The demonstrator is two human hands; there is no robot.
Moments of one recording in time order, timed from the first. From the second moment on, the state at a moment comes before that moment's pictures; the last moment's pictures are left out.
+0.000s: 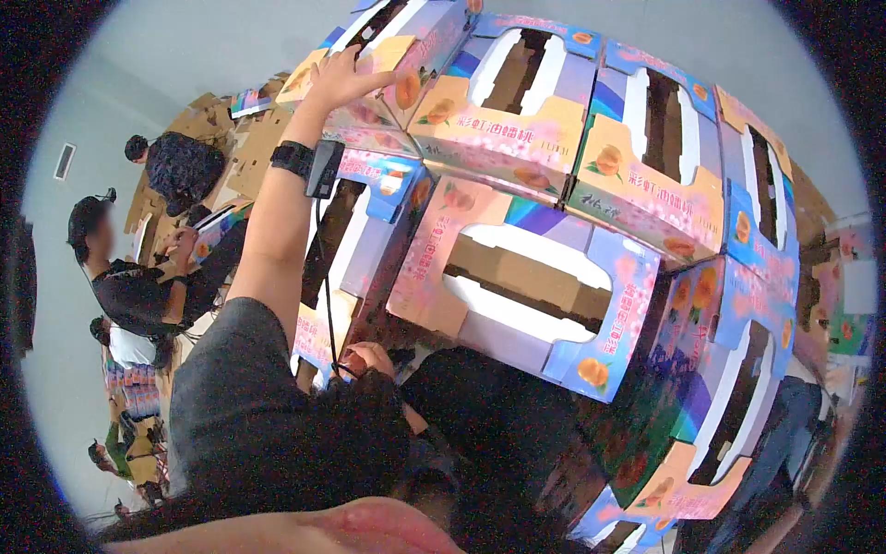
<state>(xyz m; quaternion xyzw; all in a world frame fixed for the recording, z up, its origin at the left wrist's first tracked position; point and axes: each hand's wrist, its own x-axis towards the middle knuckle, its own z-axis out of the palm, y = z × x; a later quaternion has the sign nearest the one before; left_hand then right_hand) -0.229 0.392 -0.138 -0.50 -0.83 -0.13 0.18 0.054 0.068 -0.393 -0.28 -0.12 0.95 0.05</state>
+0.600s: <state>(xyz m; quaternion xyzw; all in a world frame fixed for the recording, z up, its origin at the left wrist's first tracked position) -0.089 0.161 -0.081 -0.51 -0.74 -0.43 0.12 0.081 0.095 -0.310 -0.15 -0.22 0.93 0.25</state>
